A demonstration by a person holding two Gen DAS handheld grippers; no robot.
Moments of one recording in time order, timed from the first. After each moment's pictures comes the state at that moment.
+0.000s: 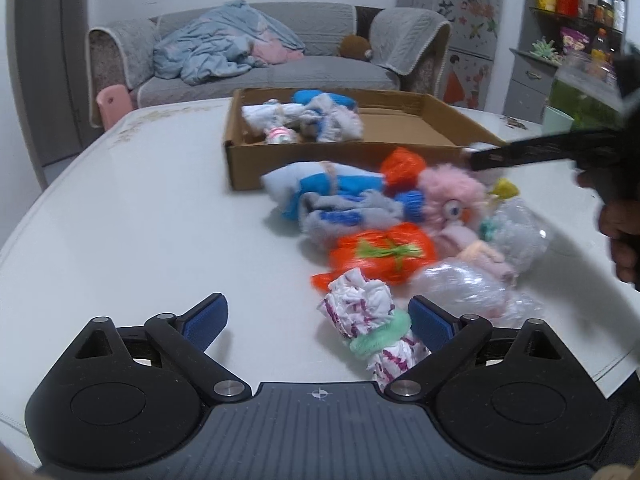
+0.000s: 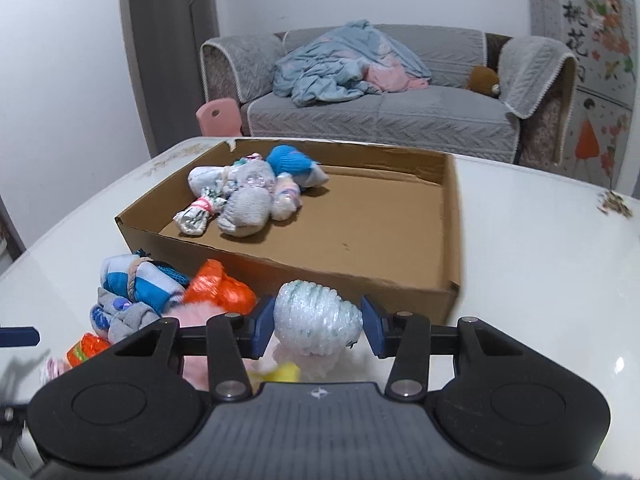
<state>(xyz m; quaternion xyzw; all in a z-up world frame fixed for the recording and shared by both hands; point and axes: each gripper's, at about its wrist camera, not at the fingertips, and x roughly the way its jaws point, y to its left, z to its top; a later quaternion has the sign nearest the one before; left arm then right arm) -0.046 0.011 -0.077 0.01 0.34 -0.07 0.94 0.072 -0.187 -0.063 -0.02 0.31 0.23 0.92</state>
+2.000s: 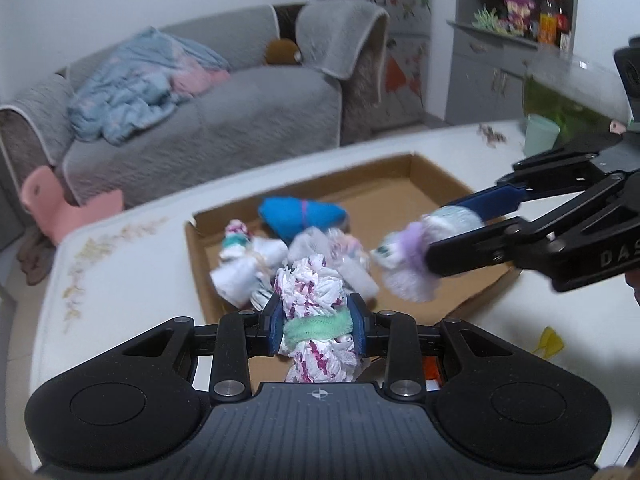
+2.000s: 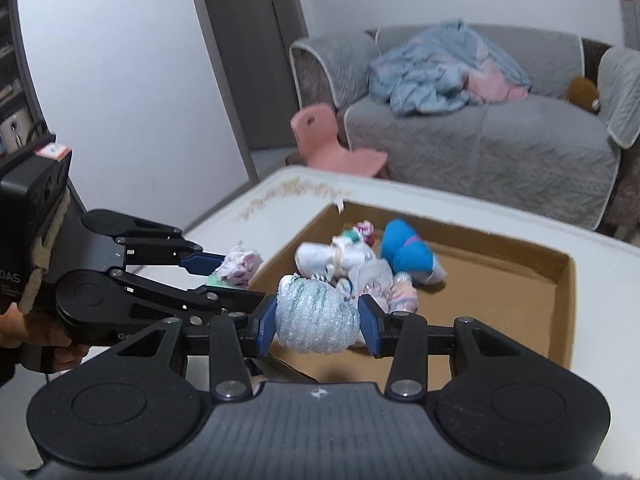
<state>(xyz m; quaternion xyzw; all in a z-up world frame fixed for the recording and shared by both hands) 0.140 0.008 0.003 0.11 0.36 -0.19 0.91 0.149 -0.111 0.004 -0.02 0.34 0.37 0.86</state>
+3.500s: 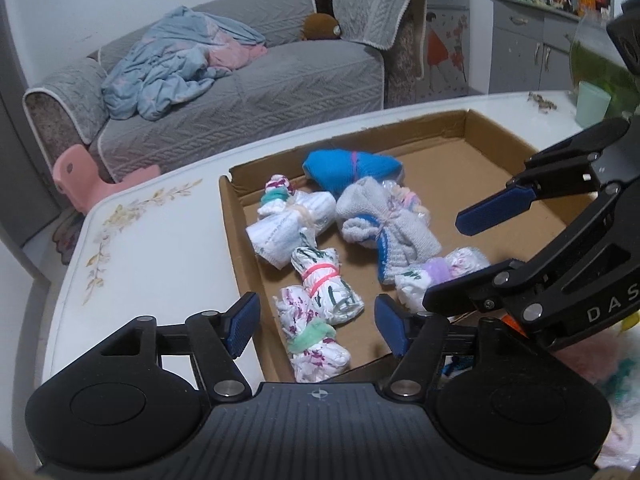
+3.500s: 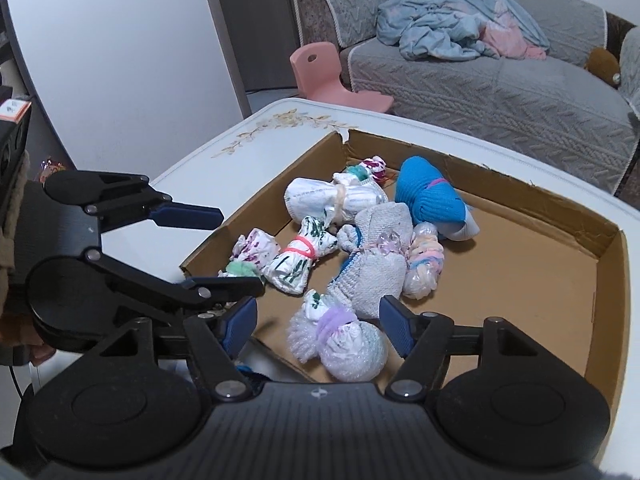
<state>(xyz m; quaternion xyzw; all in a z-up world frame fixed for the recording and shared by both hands) 0.141 0.016 -0.027 0.13 0.37 -0.12 0.91 0.159 -0.072 -0.030 -0.08 0.40 0.37 0.84</state>
